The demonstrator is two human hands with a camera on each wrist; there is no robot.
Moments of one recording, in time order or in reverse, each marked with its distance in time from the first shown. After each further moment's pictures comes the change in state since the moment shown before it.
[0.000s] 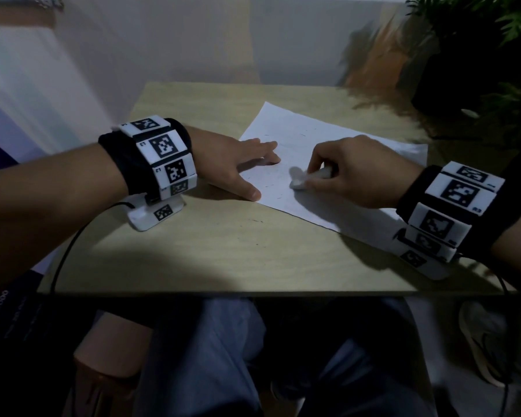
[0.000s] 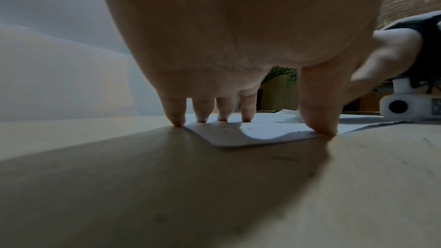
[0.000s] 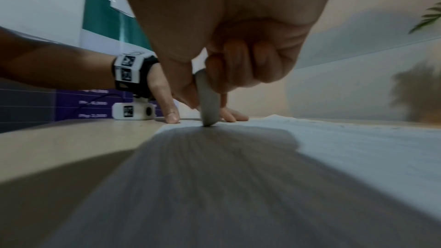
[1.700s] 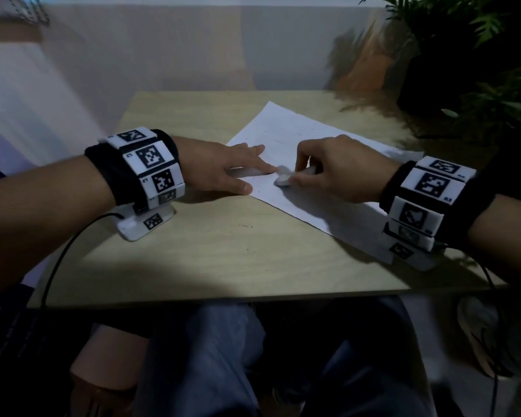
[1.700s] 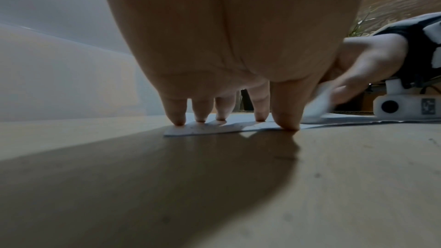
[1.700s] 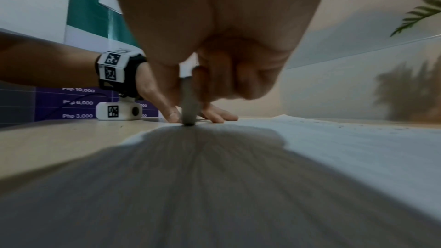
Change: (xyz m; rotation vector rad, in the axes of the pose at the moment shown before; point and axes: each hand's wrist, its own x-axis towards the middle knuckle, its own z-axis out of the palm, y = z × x) left_hand -0.005 0.004 0.003 -0.054 0.054 0.062; right_hand 0.008 0.005 0.002 0.089 -0.020 0.040
